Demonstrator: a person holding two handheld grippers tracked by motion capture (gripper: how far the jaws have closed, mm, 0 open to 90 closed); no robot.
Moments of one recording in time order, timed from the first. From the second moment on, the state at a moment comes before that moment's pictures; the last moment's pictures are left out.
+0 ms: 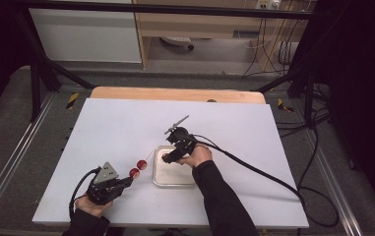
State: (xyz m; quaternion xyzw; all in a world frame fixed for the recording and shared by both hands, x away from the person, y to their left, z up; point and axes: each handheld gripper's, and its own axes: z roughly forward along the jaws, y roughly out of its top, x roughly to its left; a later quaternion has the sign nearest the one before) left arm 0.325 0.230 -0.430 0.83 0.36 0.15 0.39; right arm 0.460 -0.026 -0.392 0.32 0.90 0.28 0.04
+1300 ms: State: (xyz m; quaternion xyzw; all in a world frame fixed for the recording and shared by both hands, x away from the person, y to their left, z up) left arm 0.326 0.226 -0.431 0.83 0.36 0.15 0.39; right arm 0.483 -0.001 -0.413 0.31 0.92 0.22 -0.01
